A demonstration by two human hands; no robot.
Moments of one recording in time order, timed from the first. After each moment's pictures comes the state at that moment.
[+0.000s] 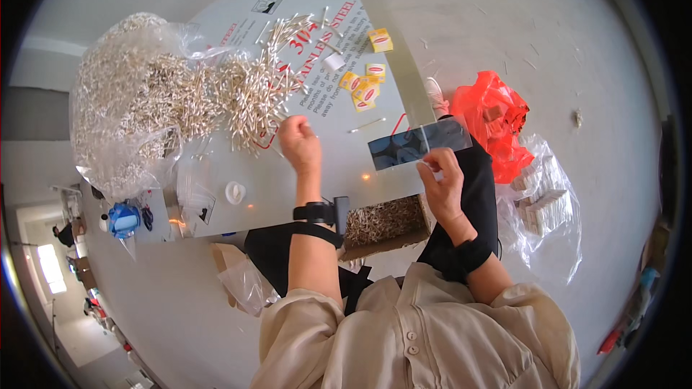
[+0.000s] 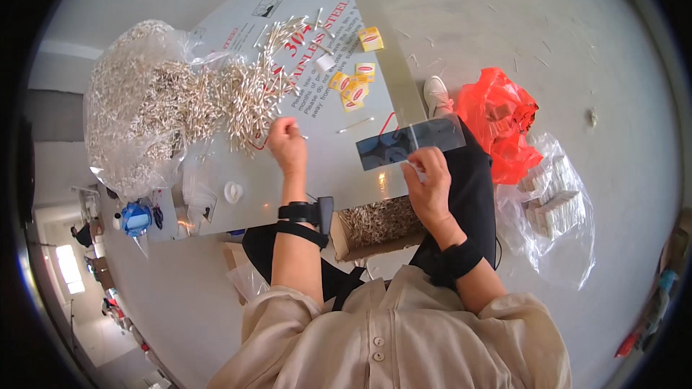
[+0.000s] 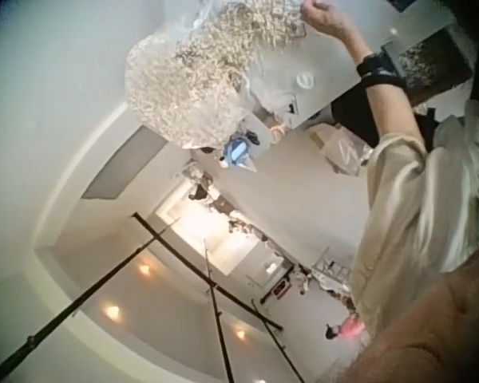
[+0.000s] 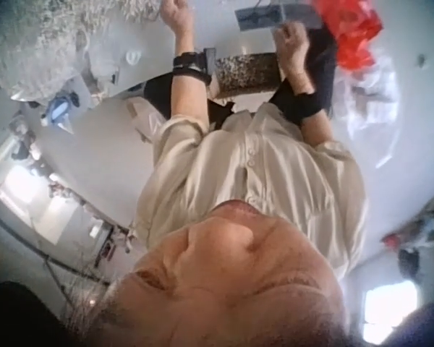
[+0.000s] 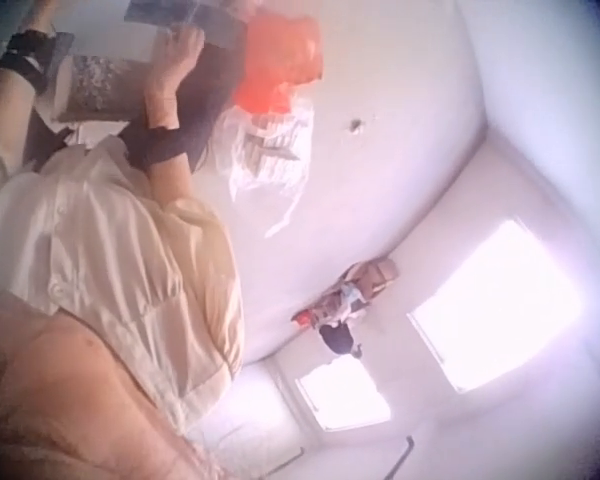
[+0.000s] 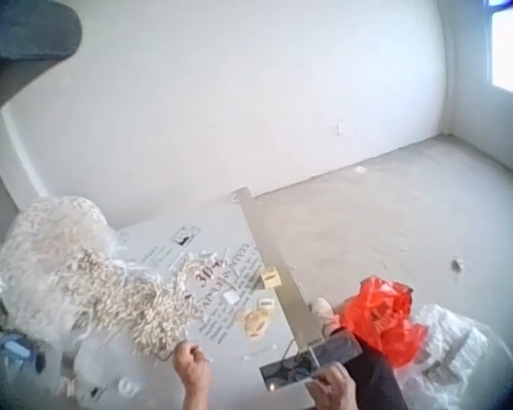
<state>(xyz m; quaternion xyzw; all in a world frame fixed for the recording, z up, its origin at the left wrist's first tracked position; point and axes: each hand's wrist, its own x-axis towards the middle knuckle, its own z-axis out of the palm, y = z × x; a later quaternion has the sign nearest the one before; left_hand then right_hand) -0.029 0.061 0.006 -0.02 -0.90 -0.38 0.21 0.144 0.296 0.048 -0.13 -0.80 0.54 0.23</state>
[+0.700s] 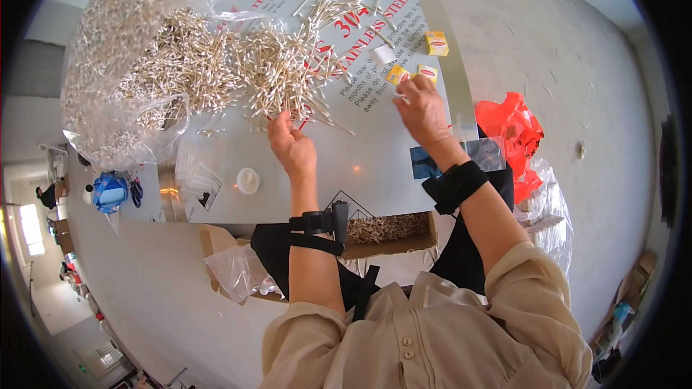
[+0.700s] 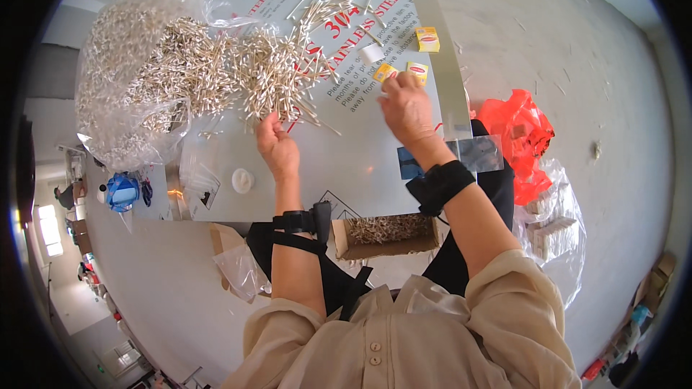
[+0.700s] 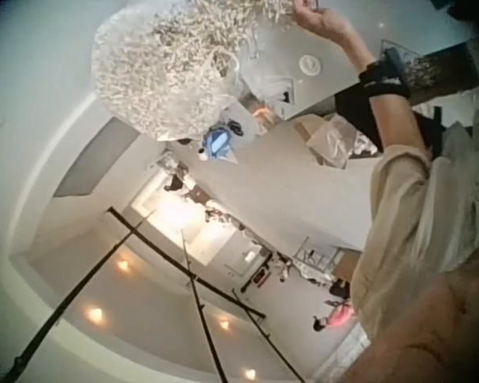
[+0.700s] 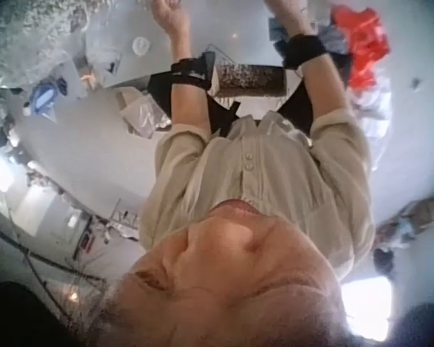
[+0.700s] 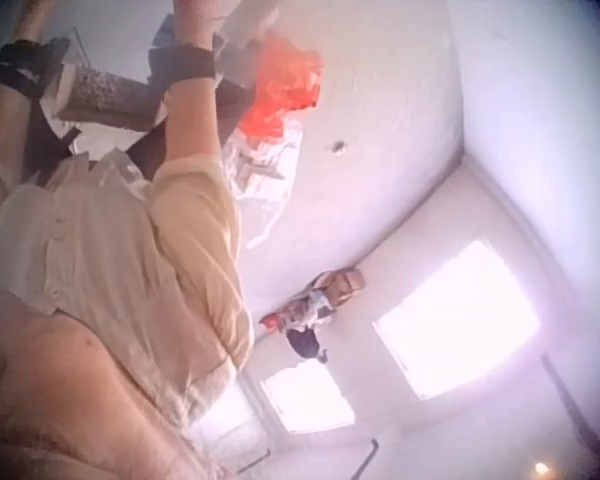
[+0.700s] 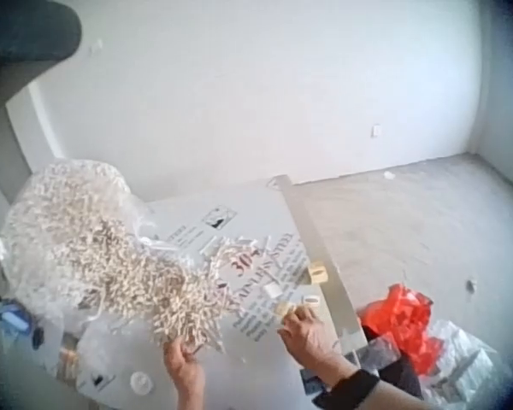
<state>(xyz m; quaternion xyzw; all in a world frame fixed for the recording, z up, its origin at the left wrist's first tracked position) -0.034 -0.004 0.006 0.10 -0.88 -0.43 0.17 -0.029 0.252 0.022 0.03 -0.94 0.29 0.17</state>
